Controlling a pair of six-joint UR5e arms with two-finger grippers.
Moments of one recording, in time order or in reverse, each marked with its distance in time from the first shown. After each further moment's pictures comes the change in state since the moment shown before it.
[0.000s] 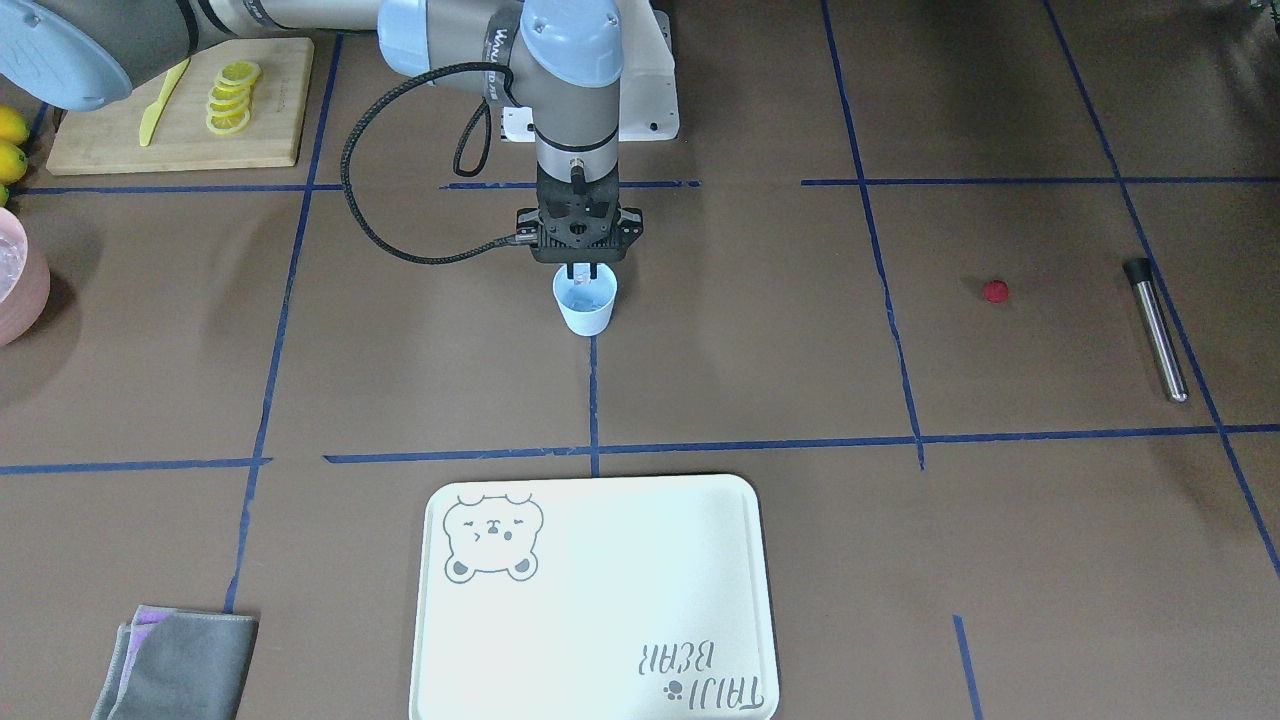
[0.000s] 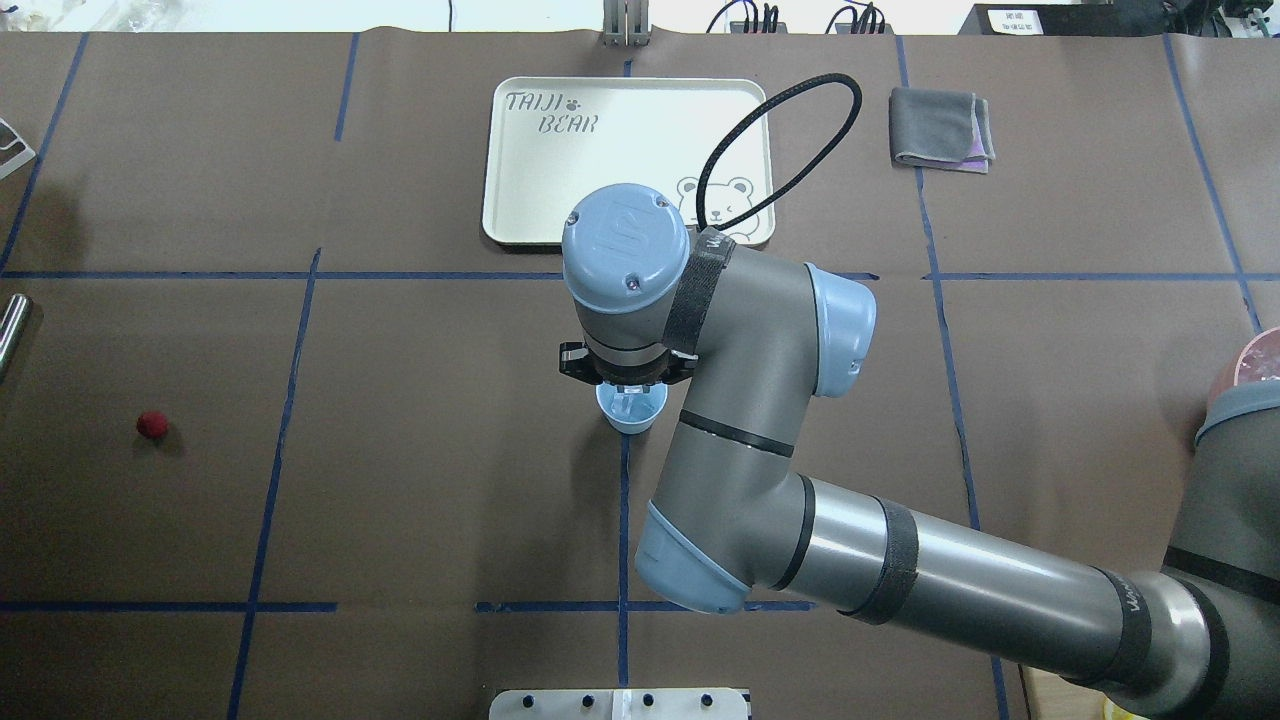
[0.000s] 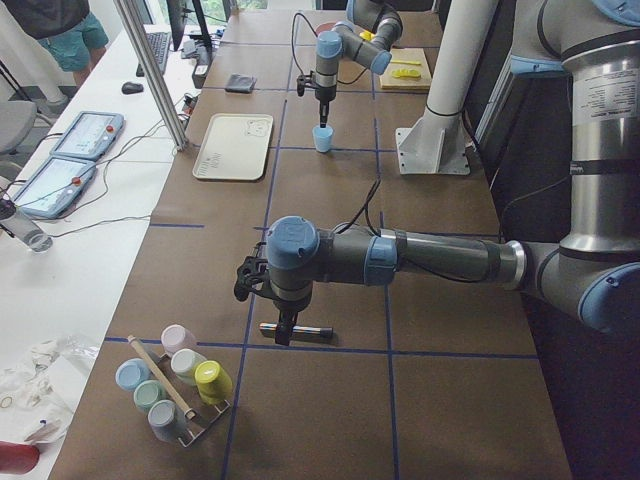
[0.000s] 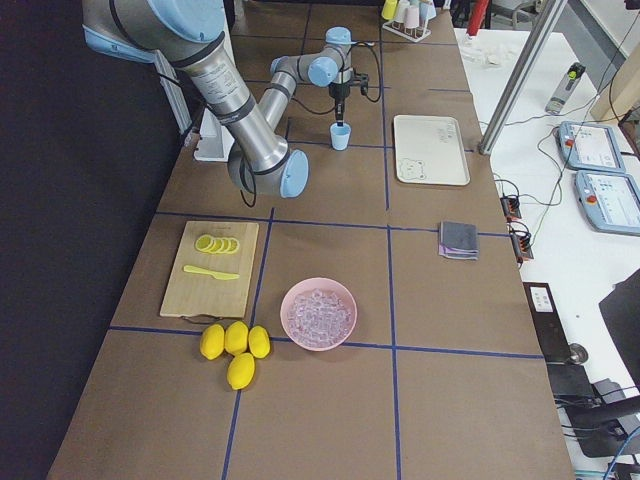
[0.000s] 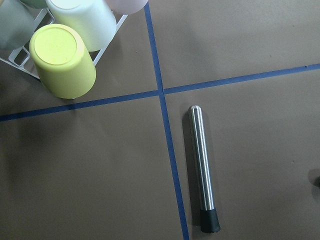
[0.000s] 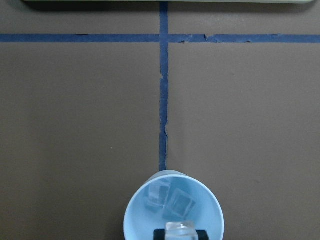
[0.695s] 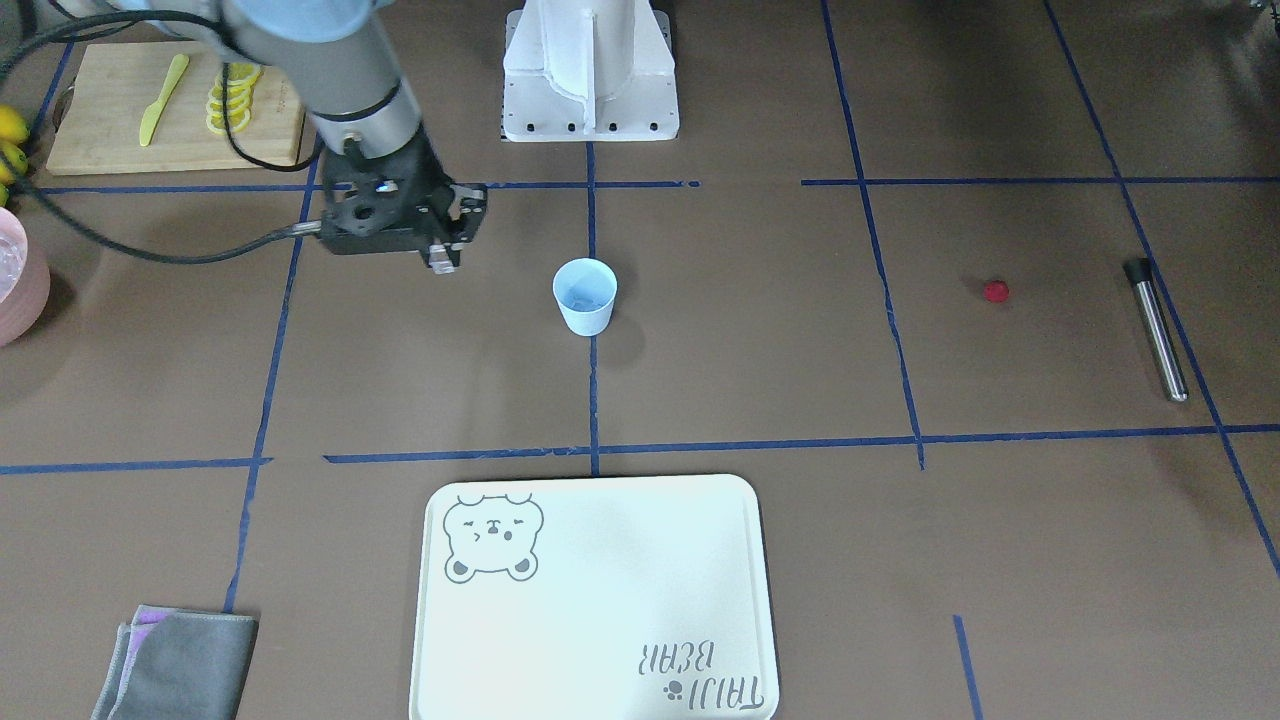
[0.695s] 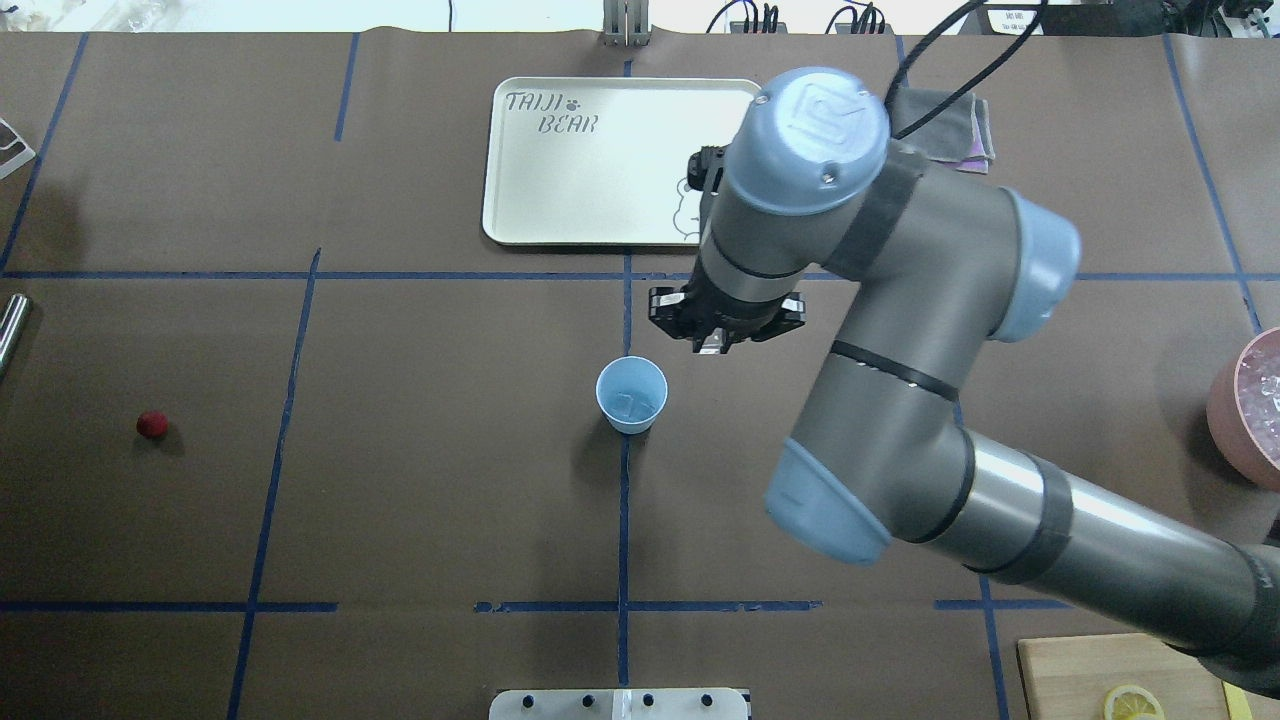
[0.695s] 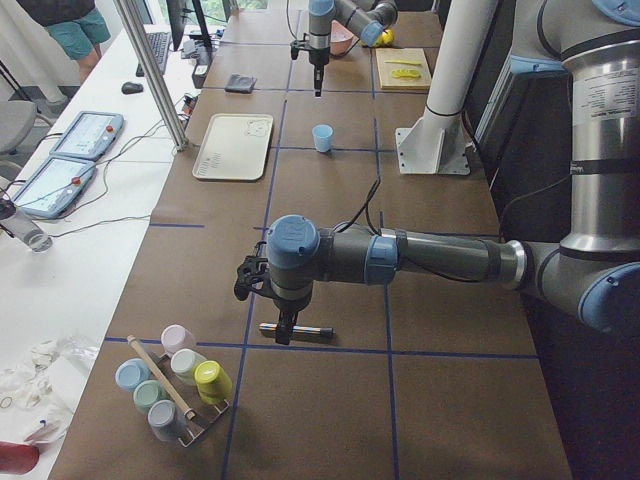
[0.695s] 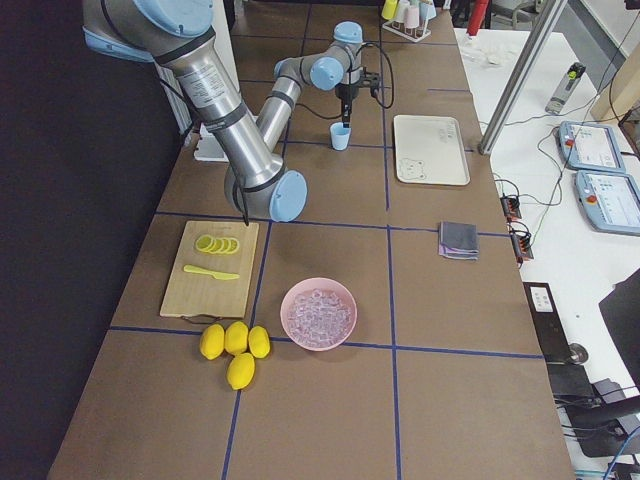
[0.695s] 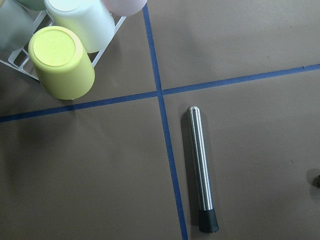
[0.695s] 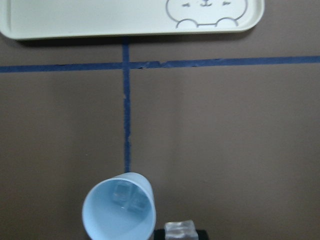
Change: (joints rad) left arm 0.000 0.001 -0.003 0.001 0.001 -0.001; right arm 0.101 -0.087 0.170 -0.052 0.108 -0.038
